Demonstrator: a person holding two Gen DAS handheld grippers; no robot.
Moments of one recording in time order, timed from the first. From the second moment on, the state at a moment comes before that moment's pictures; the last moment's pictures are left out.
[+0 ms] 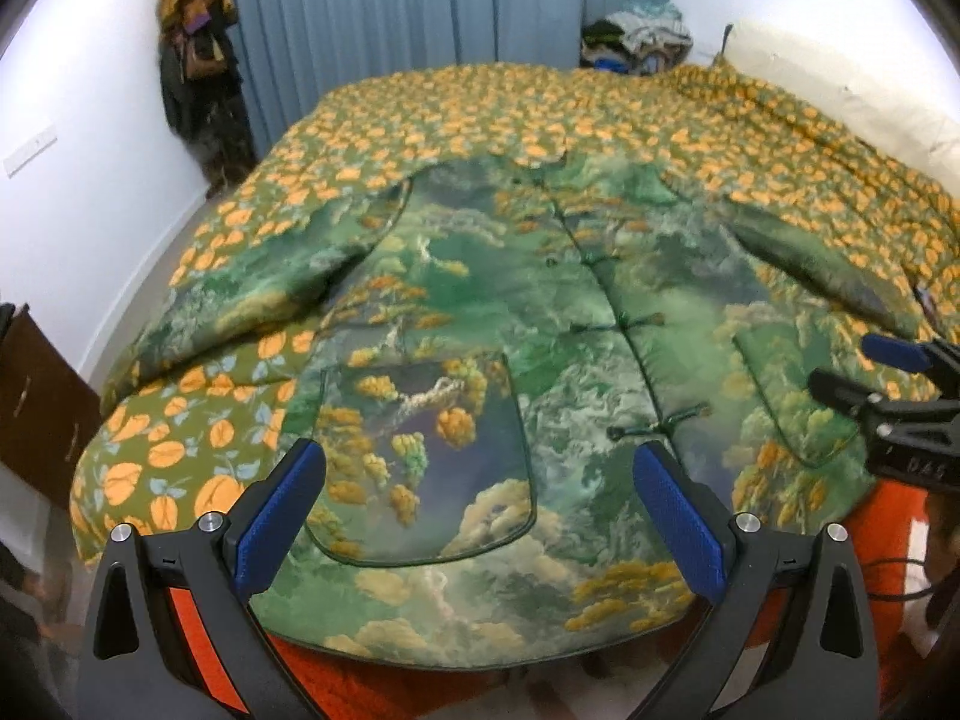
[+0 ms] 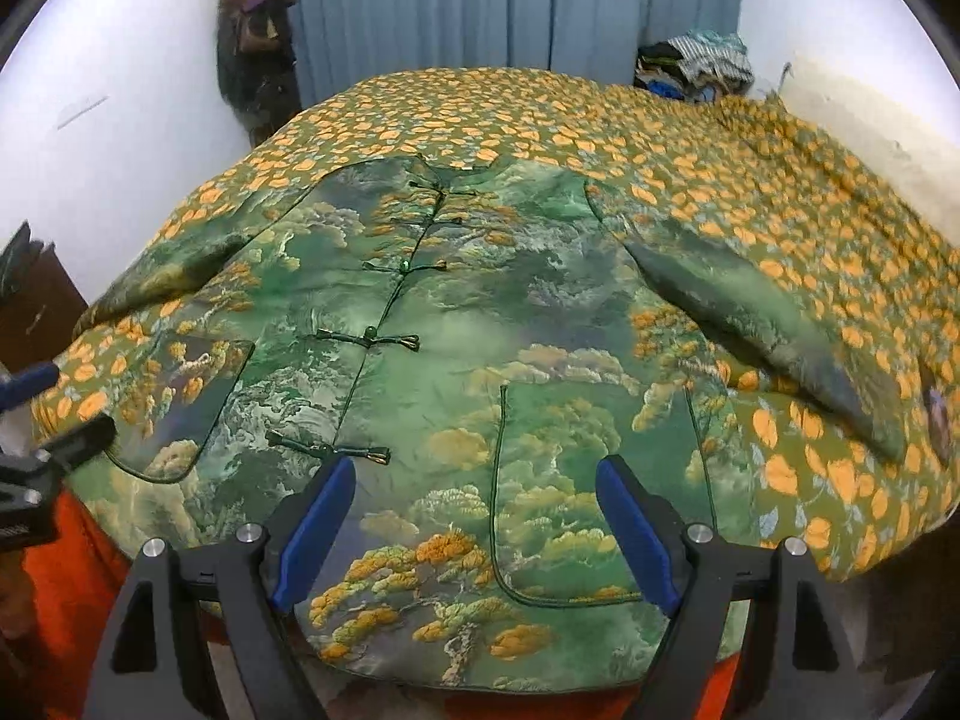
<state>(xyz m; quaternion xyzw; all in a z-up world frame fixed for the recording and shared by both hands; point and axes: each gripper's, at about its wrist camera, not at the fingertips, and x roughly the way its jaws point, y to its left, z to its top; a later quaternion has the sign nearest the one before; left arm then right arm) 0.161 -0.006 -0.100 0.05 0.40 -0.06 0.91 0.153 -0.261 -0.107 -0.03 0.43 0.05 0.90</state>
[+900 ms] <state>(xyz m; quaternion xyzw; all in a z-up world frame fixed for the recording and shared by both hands) 0.149 -0.020 -0.107 0.06 0.40 -0.09 0.91 0.156 -0.260 -0.119 -0.05 0.43 0.02 0.90</state>
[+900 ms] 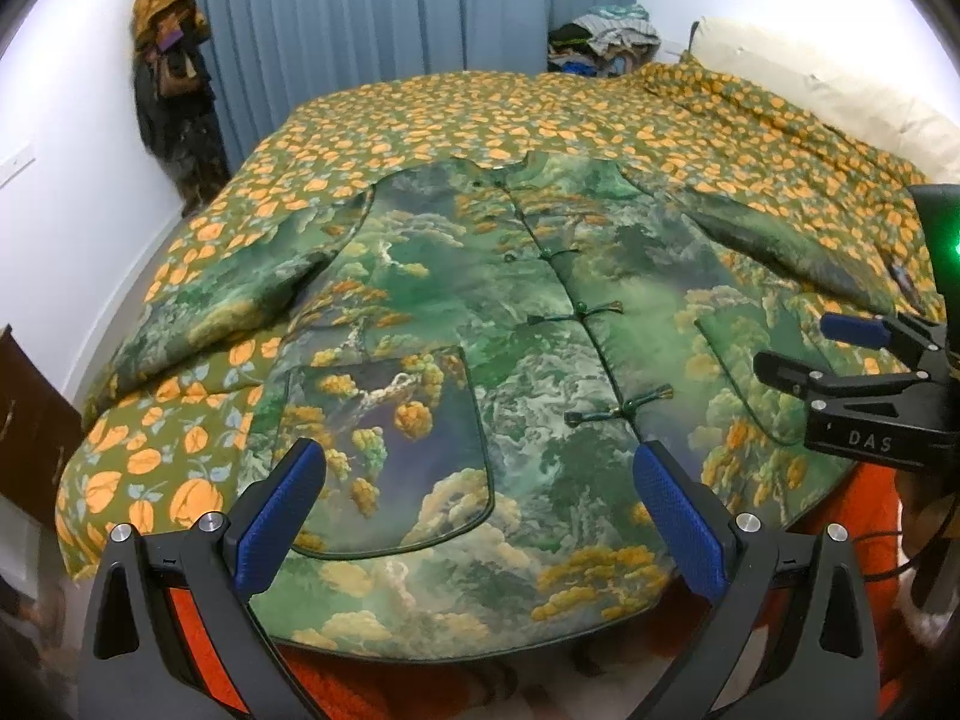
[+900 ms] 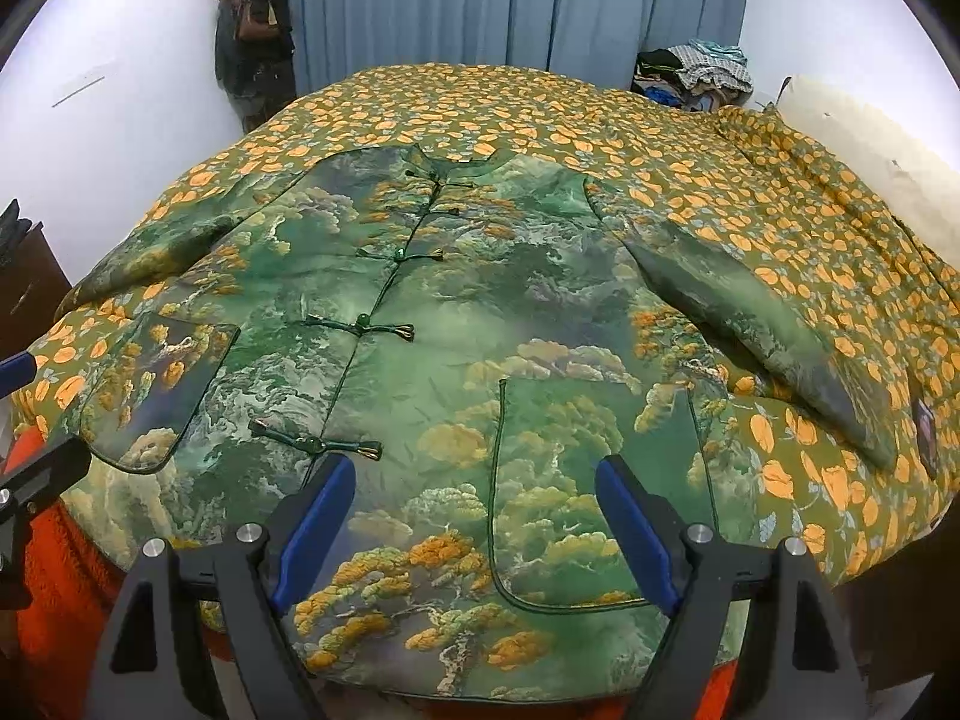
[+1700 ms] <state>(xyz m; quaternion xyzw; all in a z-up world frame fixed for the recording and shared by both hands) 0.149 -0.010 -0.113 0.07 0.40 -0.07 0.91 0.161 -0.387 -0.101 0.09 0.39 -0.05 0.92</state>
